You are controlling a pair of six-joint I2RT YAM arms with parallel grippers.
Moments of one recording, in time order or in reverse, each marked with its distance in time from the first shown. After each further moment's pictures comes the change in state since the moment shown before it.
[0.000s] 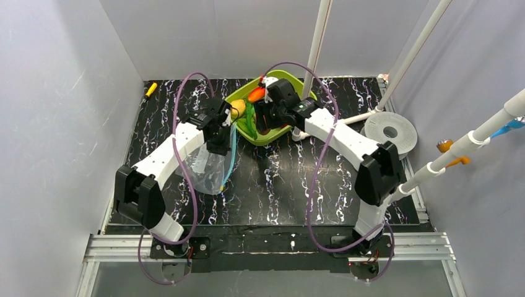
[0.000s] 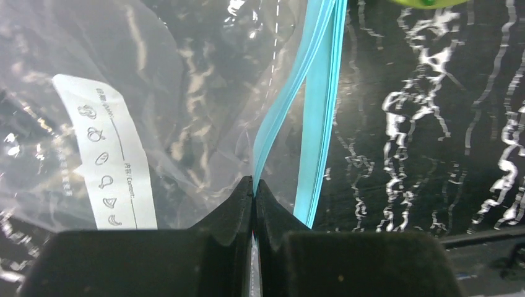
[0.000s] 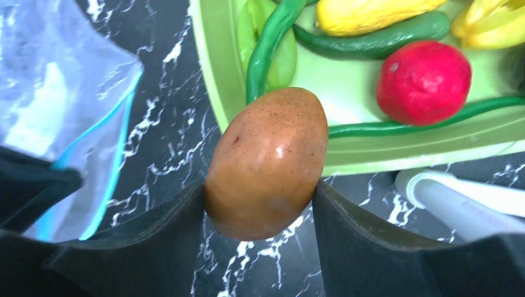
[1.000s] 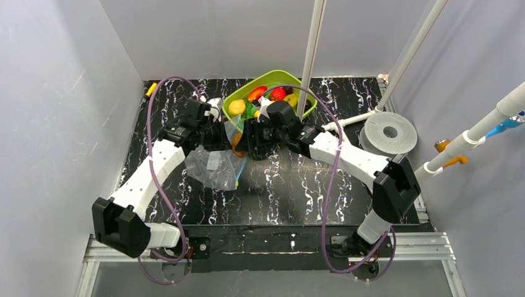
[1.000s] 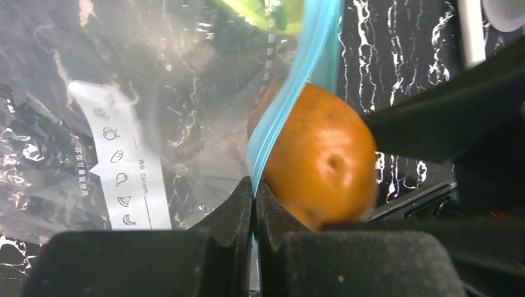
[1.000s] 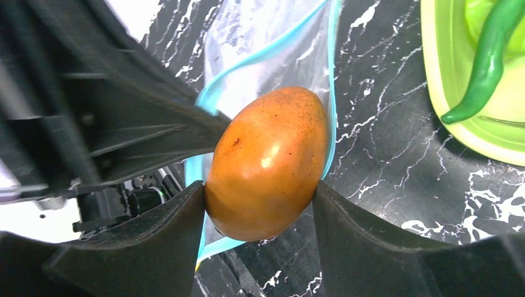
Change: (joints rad) left arm 0.063 -0.234 -0.157 0.243 0.304 -0.061; right arm 0.127 -0.229 -0.382 0.385 -0.327 0.283
